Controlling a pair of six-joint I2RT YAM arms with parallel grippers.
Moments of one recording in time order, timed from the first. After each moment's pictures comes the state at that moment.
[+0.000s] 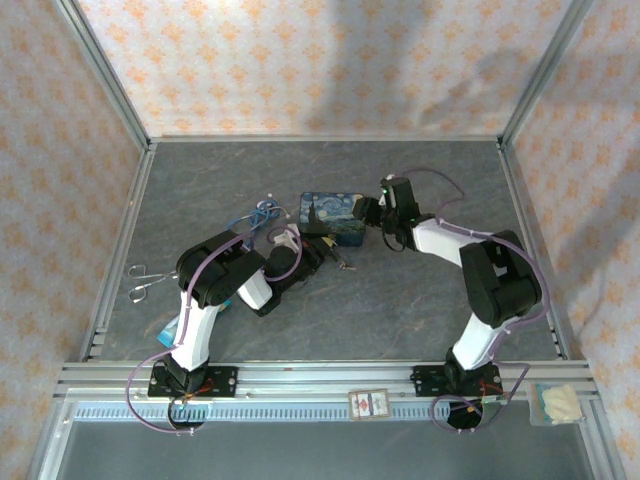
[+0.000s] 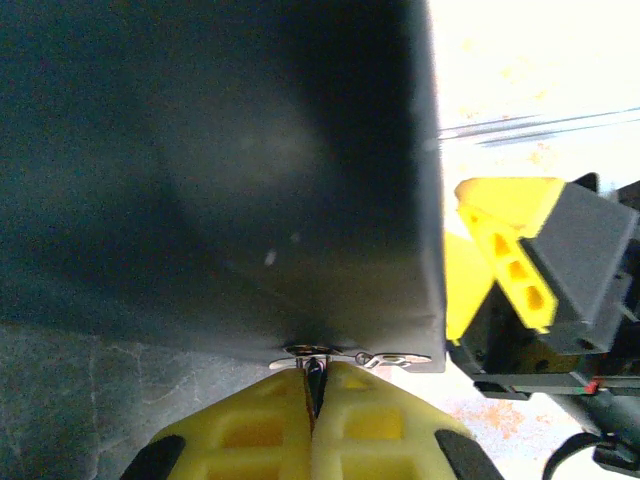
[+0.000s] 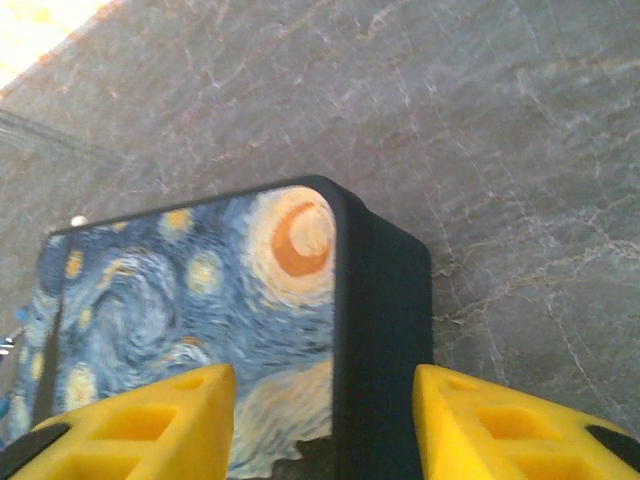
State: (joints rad) left arm -0.65 2.08 0.58 1.33 0.03 -1.36; right arm 0.38 1.73 0.96 0.07 -0.16 0.65
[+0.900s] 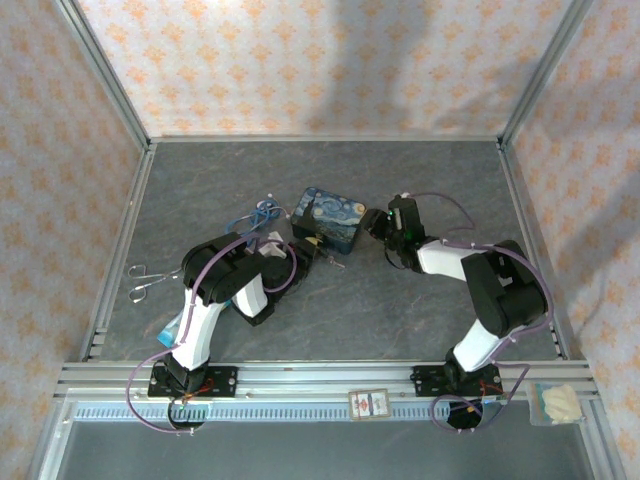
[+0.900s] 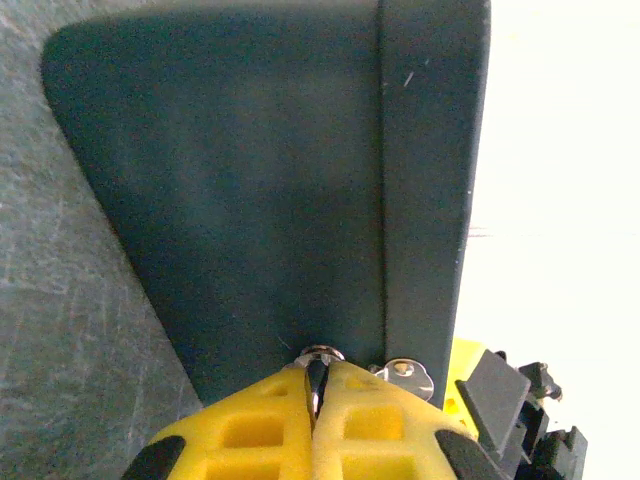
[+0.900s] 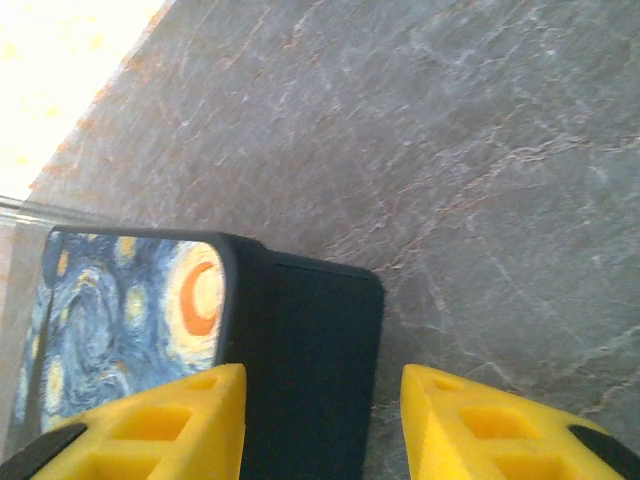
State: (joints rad) left arm -0.65 2.13 0.49 1.50 -0.16 -1.51; right arm 0.39 1.65 0.74 0.31 -0.07 0.88
